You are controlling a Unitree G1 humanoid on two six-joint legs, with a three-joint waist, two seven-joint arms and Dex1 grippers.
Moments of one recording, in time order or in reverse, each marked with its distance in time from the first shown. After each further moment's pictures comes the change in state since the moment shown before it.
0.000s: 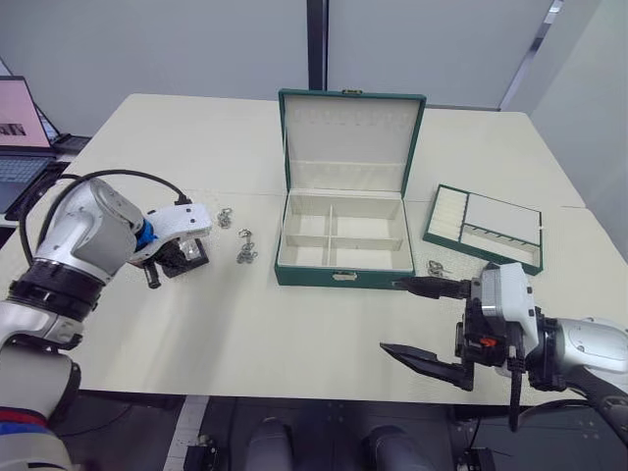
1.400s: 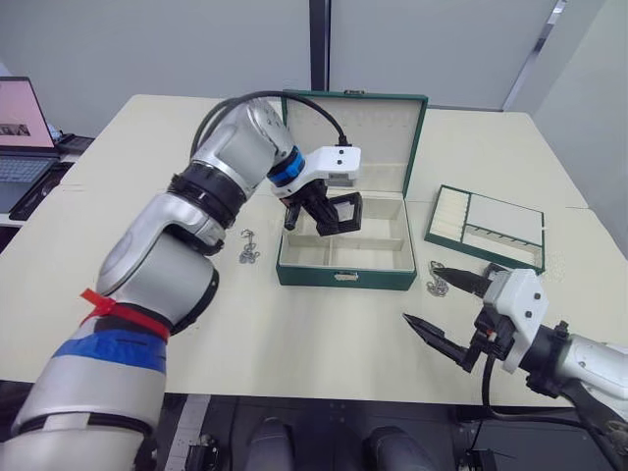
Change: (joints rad) left arm -0.594 -0.671 -0.213 0.655 -0.262 -0.395 -0.084; right arm 0.156 0.092 -0.009 -0.056 -0.251 0.008 -0.251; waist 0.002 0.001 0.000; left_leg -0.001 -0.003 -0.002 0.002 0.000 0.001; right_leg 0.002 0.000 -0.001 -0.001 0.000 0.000
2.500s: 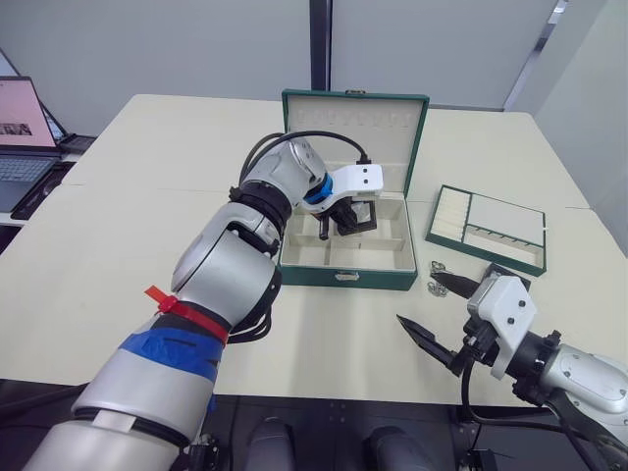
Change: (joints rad) left arm -0.041 -0.245 0.204 0.392 0.267 -0.186 0.282; right arm 0.006 0.031 0.020 -0.075 -0.056 0.107 -0.086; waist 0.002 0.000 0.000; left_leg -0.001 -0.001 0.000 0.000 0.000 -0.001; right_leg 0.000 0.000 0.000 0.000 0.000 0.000
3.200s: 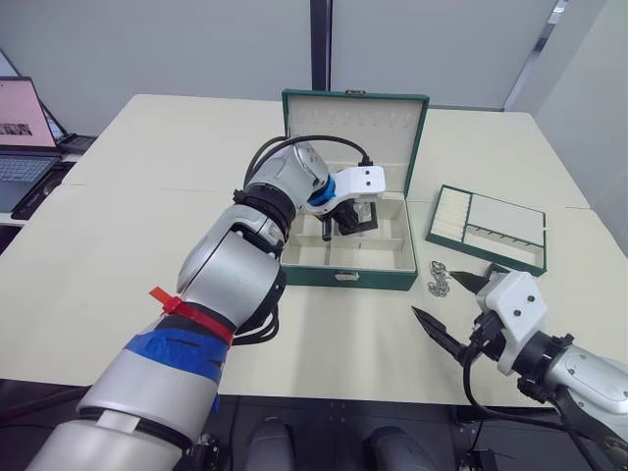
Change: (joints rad) left arm 0.001 -0.022 0.047 0.021 0.045 -0.003 0.038; right arm 0.032 -0.005 -0.034 -0.001 0.013 0.043 -0.094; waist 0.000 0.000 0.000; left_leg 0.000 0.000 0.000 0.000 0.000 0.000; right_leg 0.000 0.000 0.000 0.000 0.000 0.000
